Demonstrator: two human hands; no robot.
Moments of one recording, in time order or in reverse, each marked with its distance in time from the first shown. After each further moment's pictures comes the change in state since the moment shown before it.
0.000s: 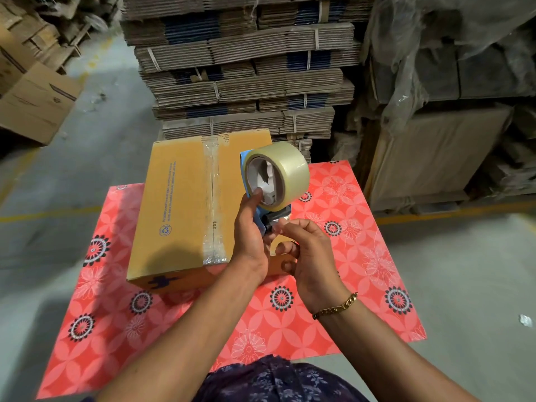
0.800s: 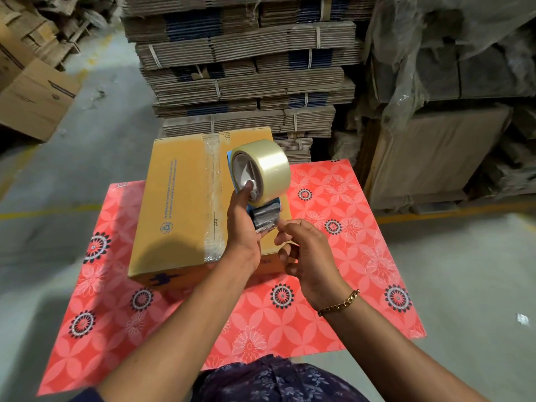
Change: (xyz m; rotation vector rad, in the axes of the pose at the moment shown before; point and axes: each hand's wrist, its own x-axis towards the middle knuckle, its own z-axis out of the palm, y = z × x) left_hand 0.016 0.007 -0.012 0.096 0.056 0.054; right_hand 0.005 0.004 -0.005 -0.171 -0.061 0.021
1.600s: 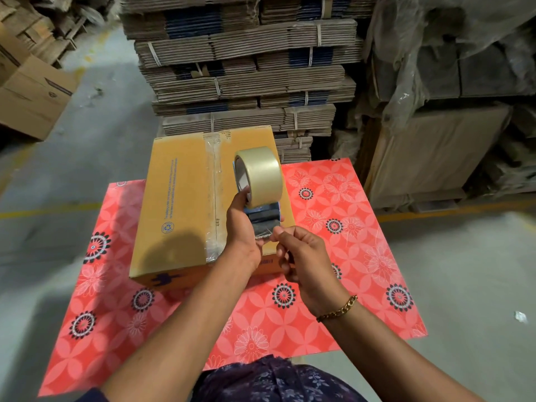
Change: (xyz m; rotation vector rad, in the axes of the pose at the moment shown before) left_hand 0.002 0.008 0.000 -0.001 -0.001 -0.137; right_hand -0.007 0.009 0.008 -0.059 -0.011 -0.053
